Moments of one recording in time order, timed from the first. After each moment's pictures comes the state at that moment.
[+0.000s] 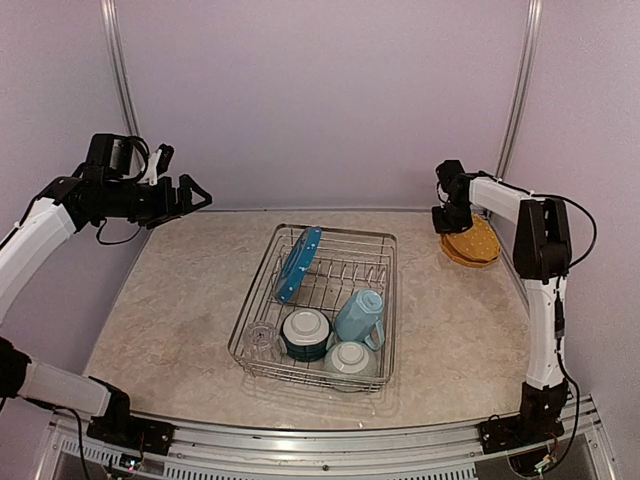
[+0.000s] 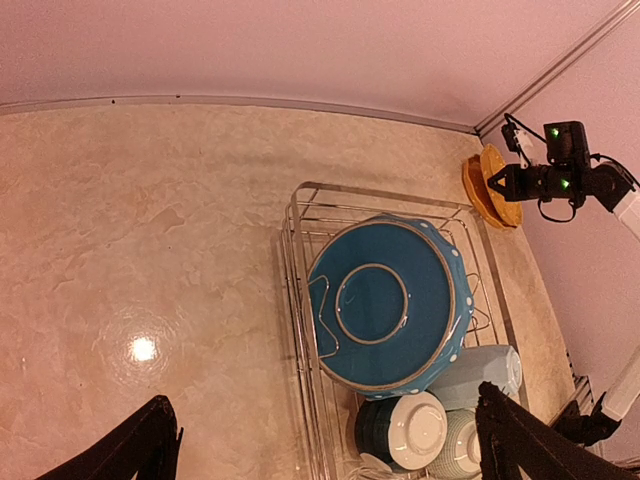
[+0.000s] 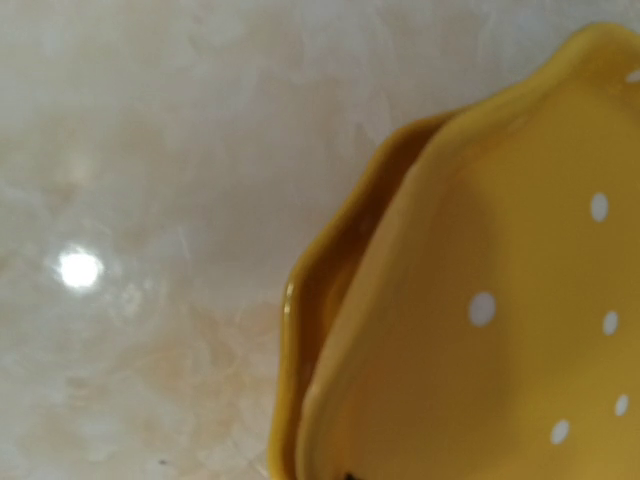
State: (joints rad) left arm -0.25 1.25 1.34 -0.68 0.33 -0.33; right arm 0.17 2.28 2.00 -0.75 0.24 0.12
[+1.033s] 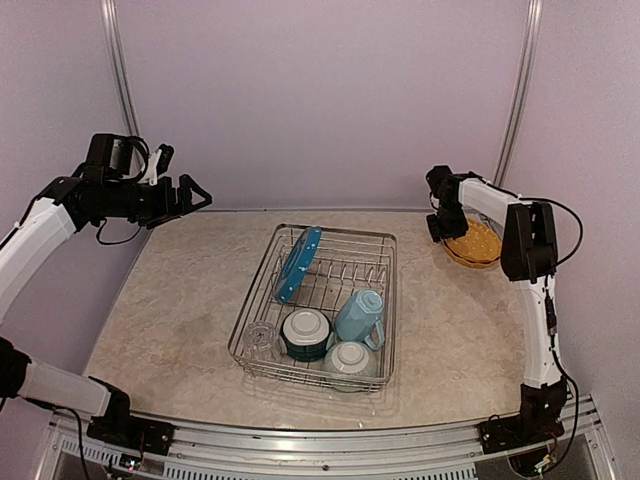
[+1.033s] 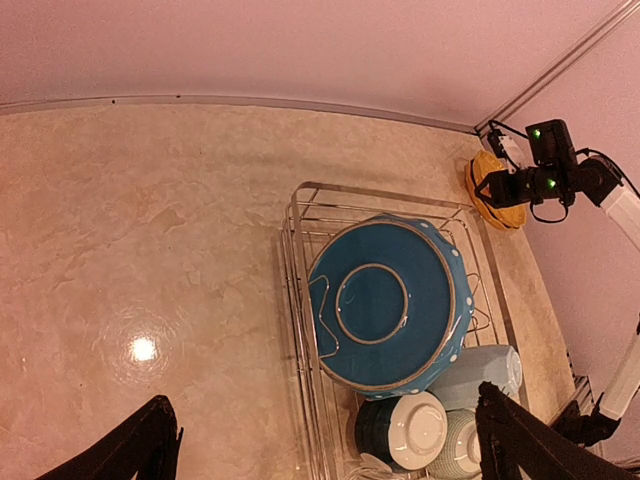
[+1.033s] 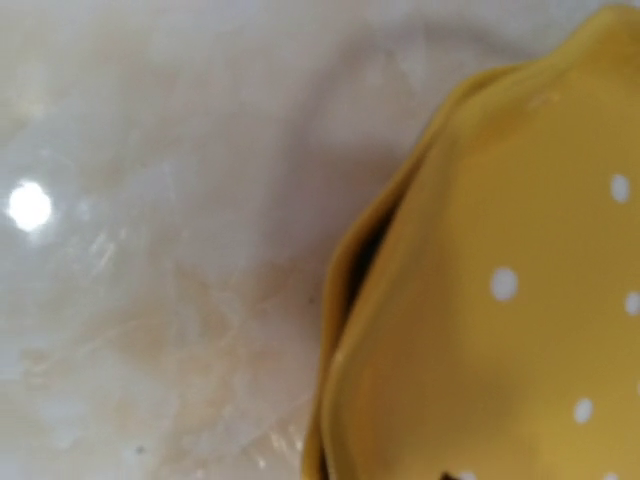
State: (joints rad) left arm -0.25 1.25 1.34 -0.68 0.33 -0.33; right arm 0.21 2.41 2.16 -0.92 0.32 0.08
